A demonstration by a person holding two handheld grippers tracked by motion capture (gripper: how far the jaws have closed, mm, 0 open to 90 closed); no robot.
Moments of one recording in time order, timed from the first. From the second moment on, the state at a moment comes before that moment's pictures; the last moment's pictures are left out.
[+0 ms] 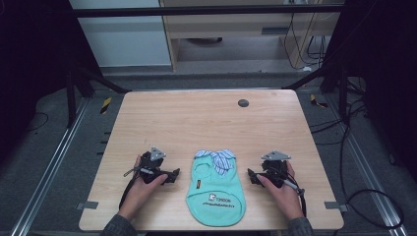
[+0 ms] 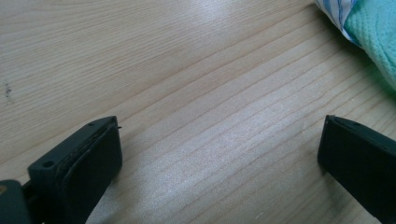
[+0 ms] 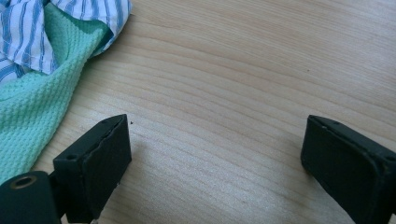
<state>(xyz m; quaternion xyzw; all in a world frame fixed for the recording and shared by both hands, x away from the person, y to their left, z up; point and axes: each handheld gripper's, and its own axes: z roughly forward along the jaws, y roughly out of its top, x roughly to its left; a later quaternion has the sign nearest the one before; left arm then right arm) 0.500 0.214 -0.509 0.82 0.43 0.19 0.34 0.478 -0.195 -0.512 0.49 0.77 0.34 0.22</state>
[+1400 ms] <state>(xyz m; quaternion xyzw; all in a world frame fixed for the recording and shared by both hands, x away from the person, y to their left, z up) 0.565 0.155 -0.448 0.86 0.37 0.15 0.33 0.543 -0.130 -0.456 0.39 0.85 0.31 0.14</state>
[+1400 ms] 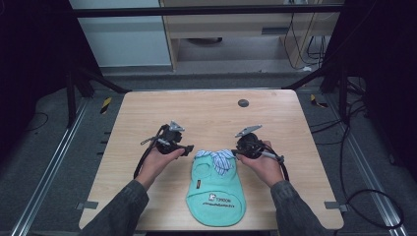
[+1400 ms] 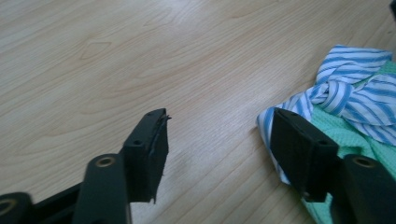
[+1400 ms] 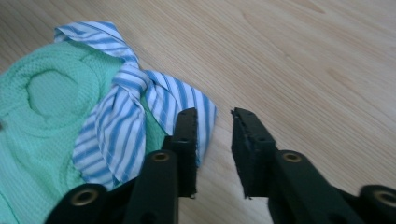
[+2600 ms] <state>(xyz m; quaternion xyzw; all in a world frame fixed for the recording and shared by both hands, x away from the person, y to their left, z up) 0.576 0.123 -0.481 0.89 0.35 0.09 0.28 0.567 -0.107 -0.483 0.40 0.87 0.28 0.09</state>
